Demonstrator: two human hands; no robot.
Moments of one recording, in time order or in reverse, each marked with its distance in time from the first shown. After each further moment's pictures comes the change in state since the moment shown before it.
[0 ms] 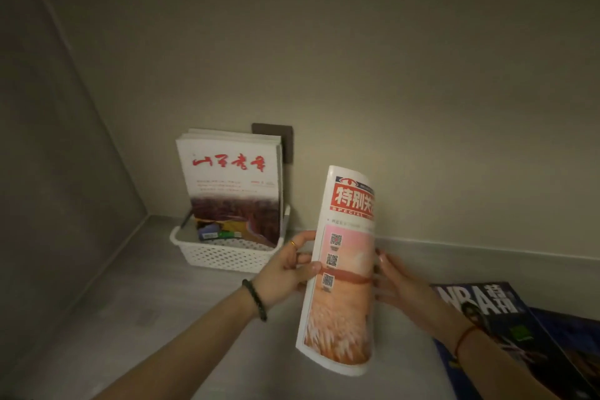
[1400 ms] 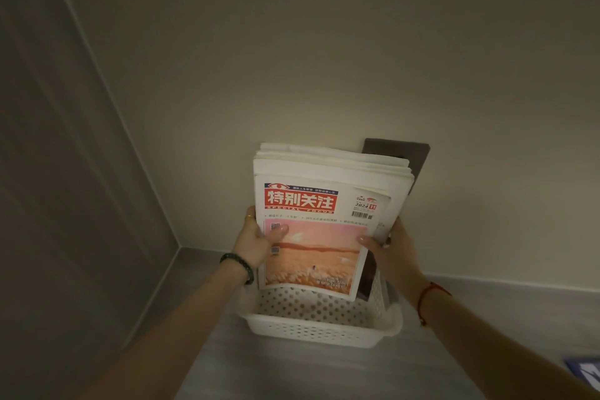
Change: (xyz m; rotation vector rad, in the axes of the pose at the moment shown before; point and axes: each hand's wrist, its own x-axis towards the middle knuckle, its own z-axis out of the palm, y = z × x) left_hand 0.114 -0.076 -0.301 0.016 0.489 -0.063; right_hand 0.250 -0.033 0.177 -0.331 0.486 -0.231
